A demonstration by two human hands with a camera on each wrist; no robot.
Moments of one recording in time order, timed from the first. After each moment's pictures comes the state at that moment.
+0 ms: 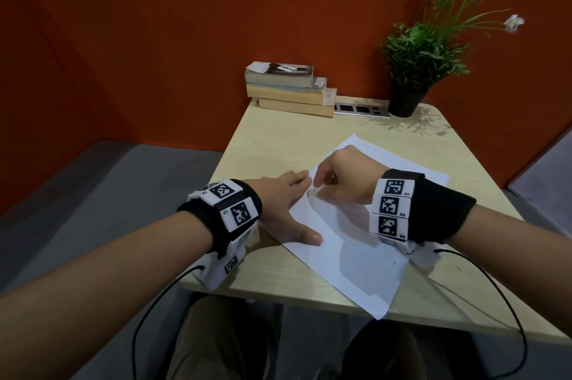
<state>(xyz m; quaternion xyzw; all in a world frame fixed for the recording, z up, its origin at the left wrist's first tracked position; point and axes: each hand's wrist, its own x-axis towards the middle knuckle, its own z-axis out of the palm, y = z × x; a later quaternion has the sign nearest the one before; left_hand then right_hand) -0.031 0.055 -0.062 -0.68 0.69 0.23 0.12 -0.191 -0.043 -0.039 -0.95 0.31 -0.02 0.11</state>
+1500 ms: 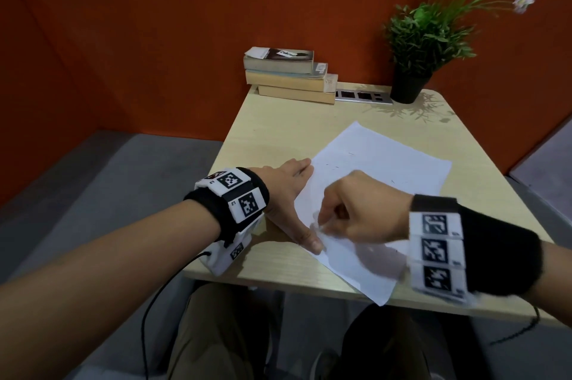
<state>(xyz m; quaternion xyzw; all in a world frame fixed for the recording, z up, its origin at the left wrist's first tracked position) -0.035 0.060 -0.057 -0.67 0.68 0.24 0.14 -0.225 0.014 -0.040 -0.95 0.23 0.02 0.18</state>
